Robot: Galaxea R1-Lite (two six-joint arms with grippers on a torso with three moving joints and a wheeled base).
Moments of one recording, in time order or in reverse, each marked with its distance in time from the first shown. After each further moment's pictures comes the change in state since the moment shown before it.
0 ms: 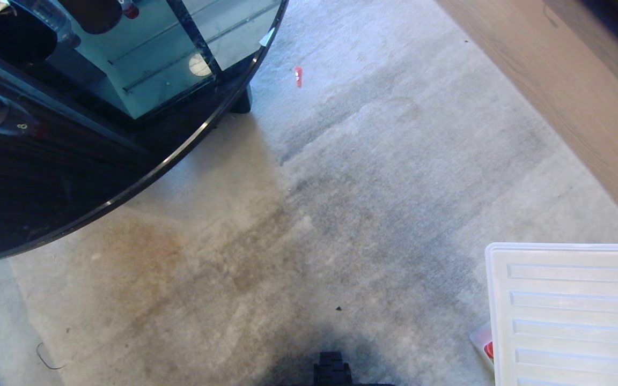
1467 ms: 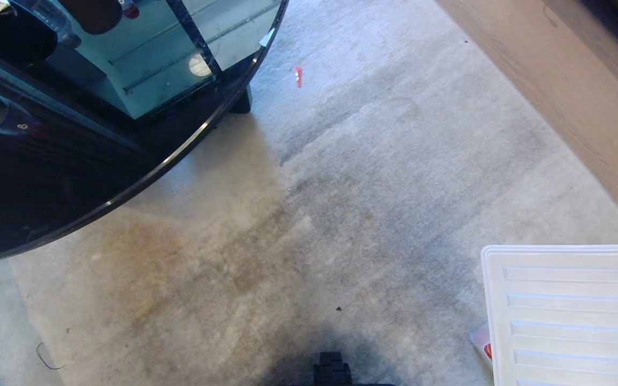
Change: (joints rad) left arm 0.000 0.000 0.000 0.000 0.003 -0.002; right arm 0.000 0.000 0.000 0.000 0.000 0.000
